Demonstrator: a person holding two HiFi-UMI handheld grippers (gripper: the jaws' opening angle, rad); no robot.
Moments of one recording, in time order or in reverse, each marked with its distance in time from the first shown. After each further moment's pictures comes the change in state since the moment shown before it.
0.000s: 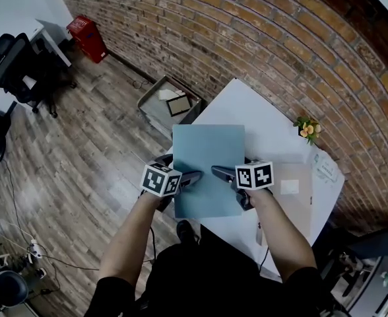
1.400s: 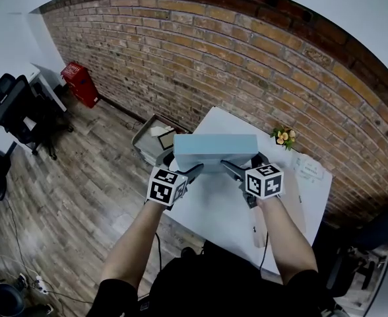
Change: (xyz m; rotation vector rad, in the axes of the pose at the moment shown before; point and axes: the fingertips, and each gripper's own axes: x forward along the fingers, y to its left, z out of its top) left arm -0.049 -0.063 0.130 0.351 -0.346 0.113; right arm -0.132 0.007 0.094 -0.206 -0.483 -0.091
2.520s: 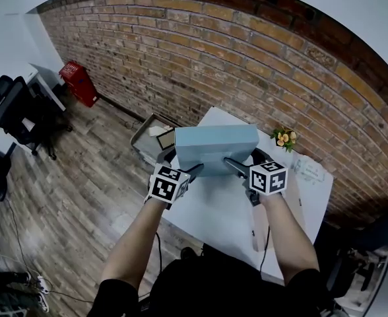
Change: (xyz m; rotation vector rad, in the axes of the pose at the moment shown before) left arm 0.024 0.004 0.002 0.036 0.112 0.010; right arm 0.008 -0.030 0.007 0.055 0.016 0.020
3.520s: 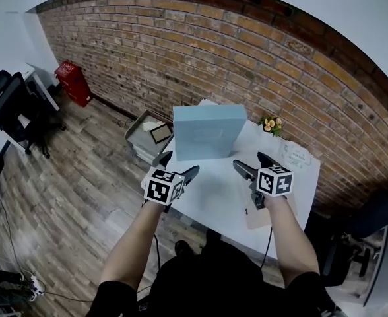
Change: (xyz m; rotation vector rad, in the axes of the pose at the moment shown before) left arm -0.065 -0.058 -0.033 -0.068 -0.064 -0.039; right arm -0.103 0.010 -0.050 0.077 -0.006 -0.131
